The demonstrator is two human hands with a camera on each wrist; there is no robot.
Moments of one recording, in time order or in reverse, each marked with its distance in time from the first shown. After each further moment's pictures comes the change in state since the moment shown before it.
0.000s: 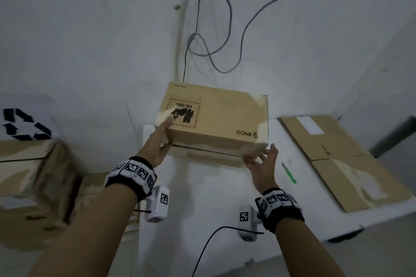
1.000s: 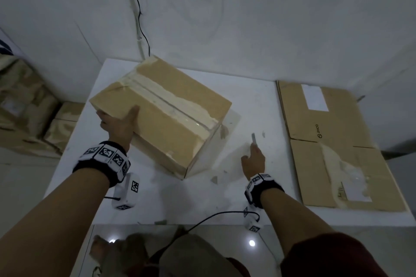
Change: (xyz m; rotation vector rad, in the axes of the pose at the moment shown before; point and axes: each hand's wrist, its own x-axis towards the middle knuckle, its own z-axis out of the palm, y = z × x) left_hand 0.022 -0.180 0.098 0.374 0.917 0.016; right_hand 0.202 -0.038 -0.246 -1.644 -0.205 -0.184
